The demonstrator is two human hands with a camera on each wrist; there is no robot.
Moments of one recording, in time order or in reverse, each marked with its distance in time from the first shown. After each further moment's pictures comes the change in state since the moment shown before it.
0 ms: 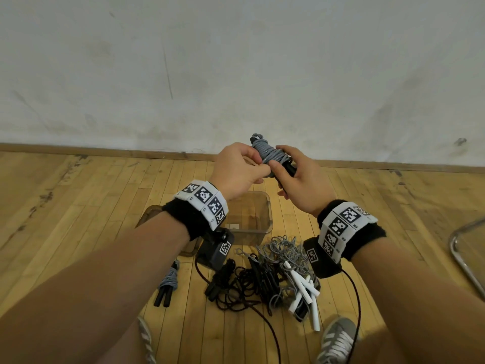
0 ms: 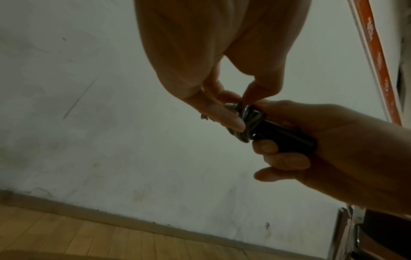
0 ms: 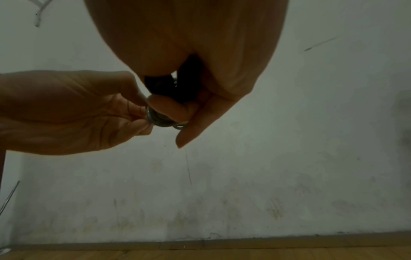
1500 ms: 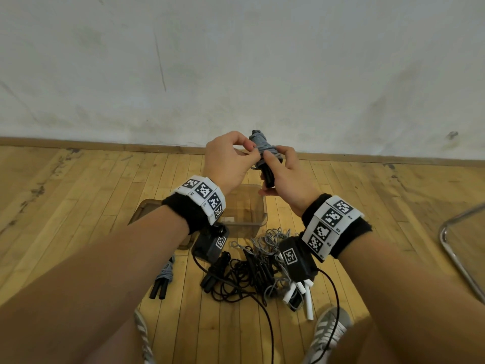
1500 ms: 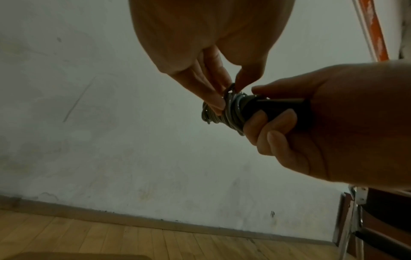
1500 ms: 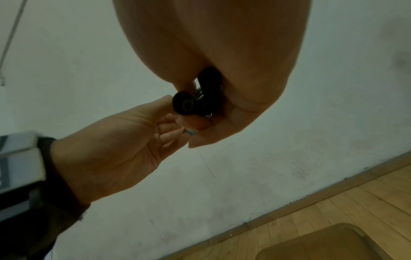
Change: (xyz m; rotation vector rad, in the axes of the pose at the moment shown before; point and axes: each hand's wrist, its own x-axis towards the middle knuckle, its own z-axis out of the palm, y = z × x) left_hand 0.007 -0.018 0.005 0.115 0.162 0.177; right_hand -0.009 -0.016 0.019 0.528 -0.010 0.316
